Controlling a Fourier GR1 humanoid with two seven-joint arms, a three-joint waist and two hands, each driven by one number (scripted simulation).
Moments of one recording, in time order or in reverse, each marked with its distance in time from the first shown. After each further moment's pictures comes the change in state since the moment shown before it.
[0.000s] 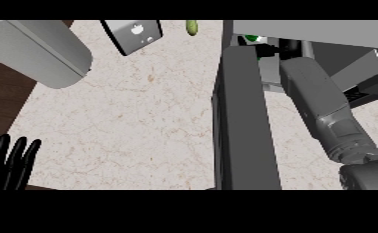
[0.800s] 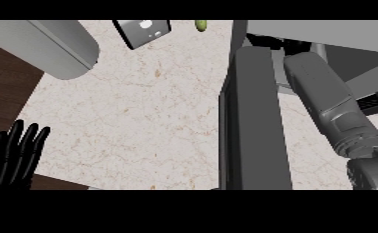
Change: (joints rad) left arm -0.088 0.021 -0.014 0.023 -0.087 0.028 0.027; right arm -0.053 -0.036 0.041 0.083 0.097 -0.391 0.039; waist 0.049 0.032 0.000
